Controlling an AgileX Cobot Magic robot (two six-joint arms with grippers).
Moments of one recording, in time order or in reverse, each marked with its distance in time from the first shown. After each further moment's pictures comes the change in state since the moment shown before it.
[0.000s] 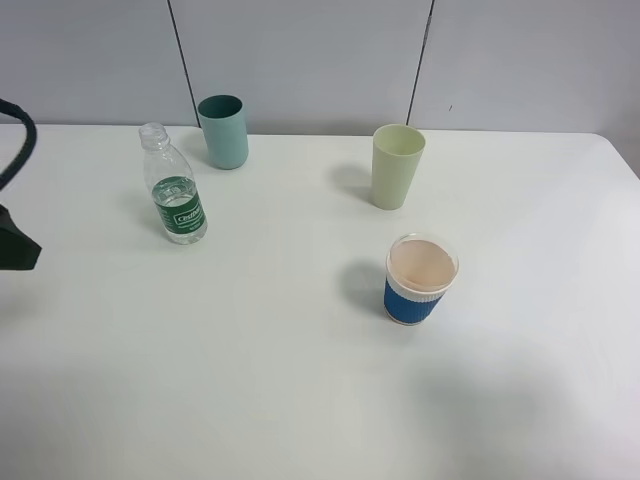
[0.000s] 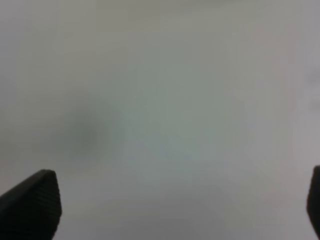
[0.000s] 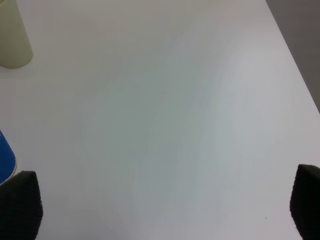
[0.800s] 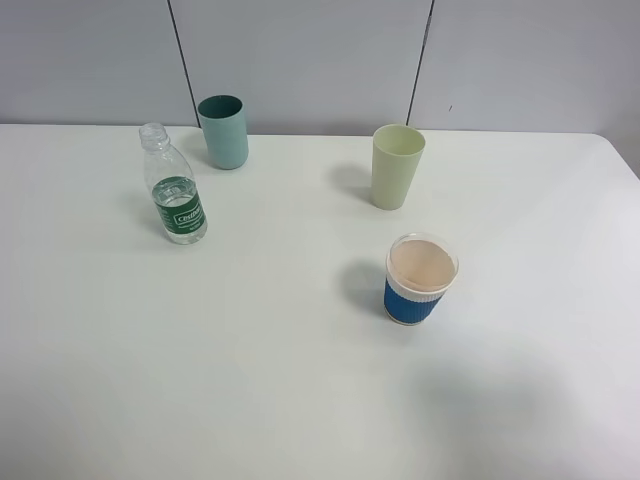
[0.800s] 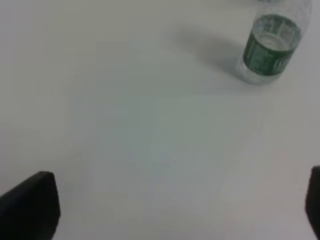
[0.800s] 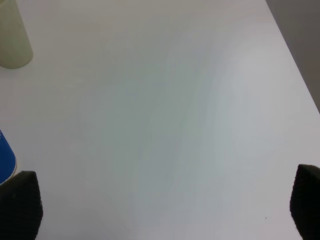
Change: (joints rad) left arm 0.131 -0.563 0.029 0.000 0.150 -0.098; right arm 0.000 0.000 0.000 0.000 0.000 0.000
